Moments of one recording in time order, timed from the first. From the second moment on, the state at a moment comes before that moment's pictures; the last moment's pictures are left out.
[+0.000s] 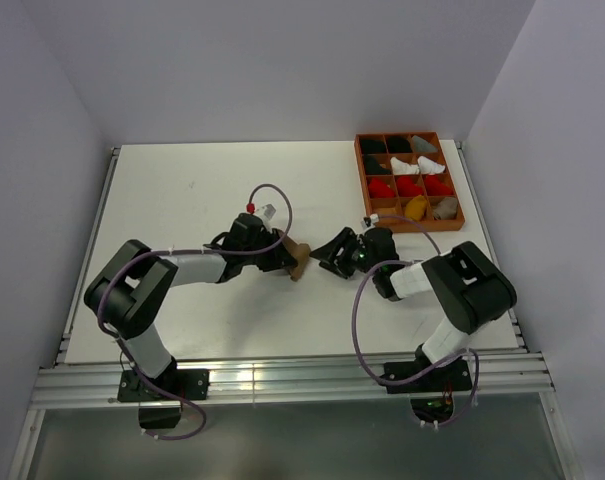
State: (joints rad) left arm -0.63 1.71 0.78 0.27 0.27 -0.76; right arm 0.42 1.62 0.44 0.71 -0.37 1.13
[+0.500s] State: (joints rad) left arm -0.52 1.82 0.85 0.24 0.48 -0.84; right arm 0.46 1.86 0.47 0.99 -0.39 1.19
